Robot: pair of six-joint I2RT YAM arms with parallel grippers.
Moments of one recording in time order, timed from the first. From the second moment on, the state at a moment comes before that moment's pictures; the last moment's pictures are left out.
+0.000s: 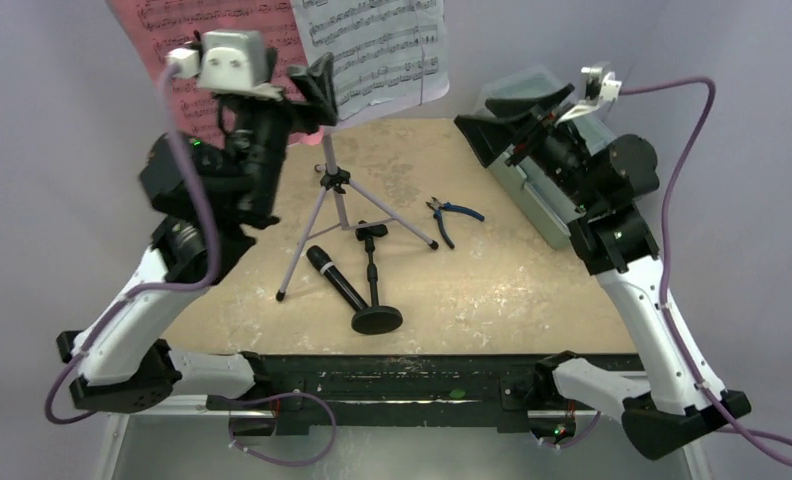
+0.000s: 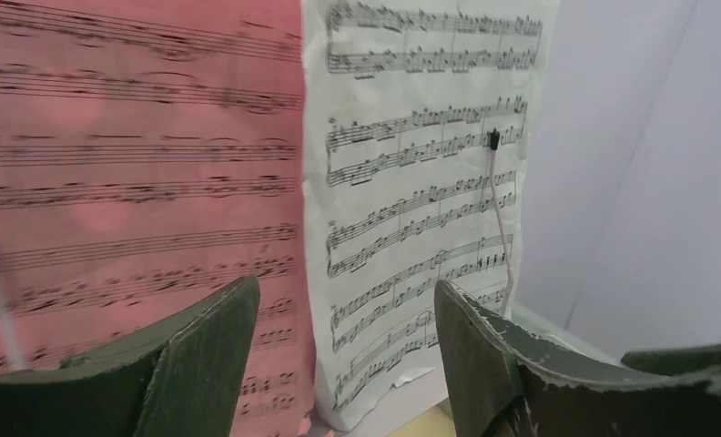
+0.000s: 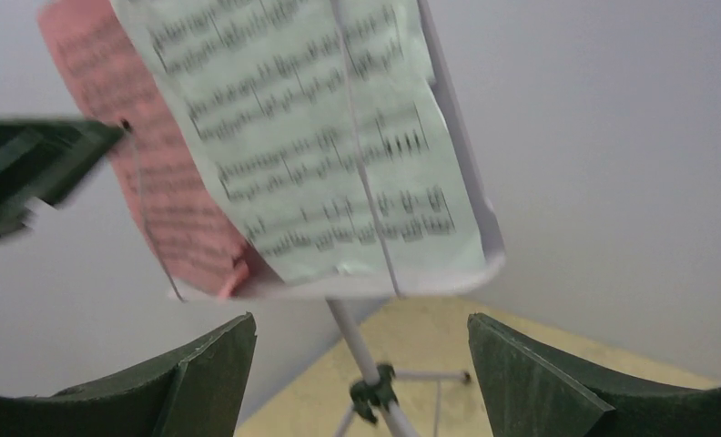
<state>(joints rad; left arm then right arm) -0.98 1.30 1.86 -0.01 -0.74 0.29 0.36 1.13 1.47 0.04 -0.37 0.51</state>
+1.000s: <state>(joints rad) -0.98 0.59 1.49 -0.72 -0.37 -0.25 0.58 1.83 1.16 0.26 -0.38 0.05</state>
